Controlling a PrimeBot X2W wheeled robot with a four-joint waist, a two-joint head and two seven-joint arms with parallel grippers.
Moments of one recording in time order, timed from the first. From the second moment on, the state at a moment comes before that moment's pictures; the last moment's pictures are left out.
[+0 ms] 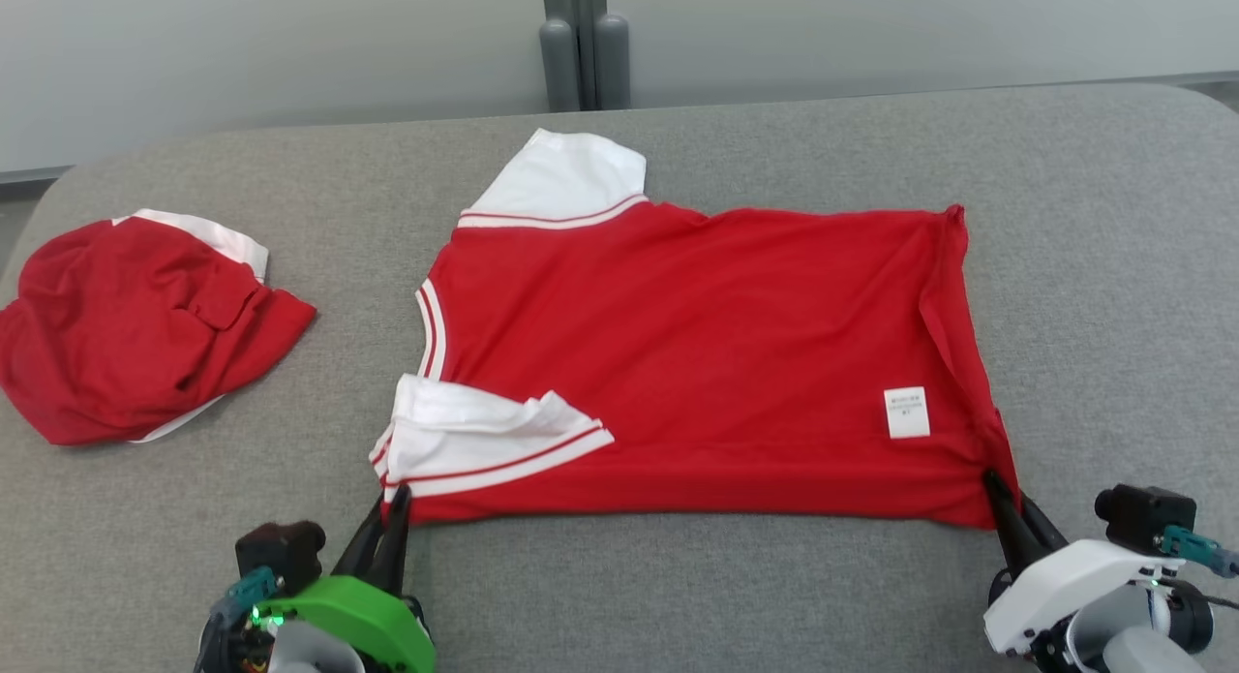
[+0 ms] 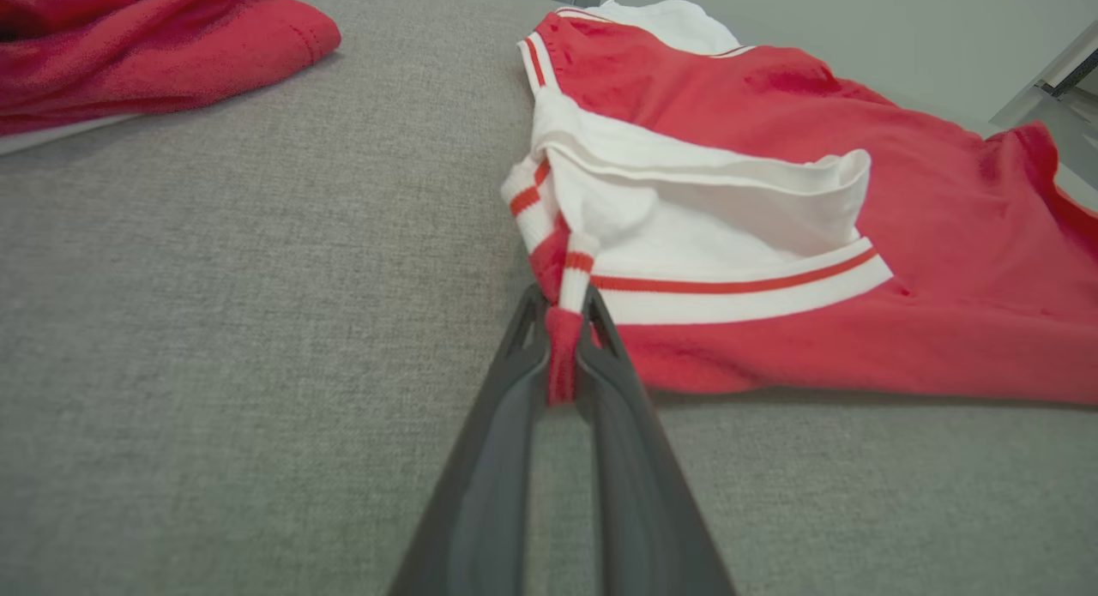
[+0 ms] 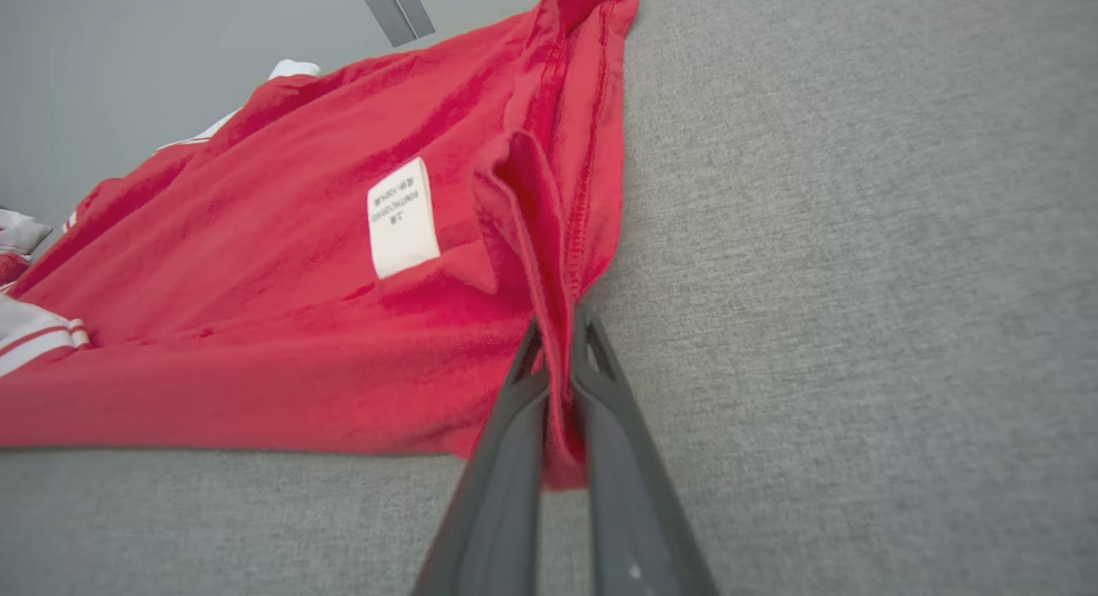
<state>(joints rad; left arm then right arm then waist) -0.23 0.17 -0.34 0.67 -0.55 -0.13 -0.26 -0.15 -0.32 0.28 0.54 0.70 0.13 -0.24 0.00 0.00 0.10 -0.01</state>
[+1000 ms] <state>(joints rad) 0.00 0.15 -0.29 0.38 -0.47 -0.03 -0.26 0.14 -0.22 0.02 0.21 0.49 0.13 -0.17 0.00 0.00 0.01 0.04</state>
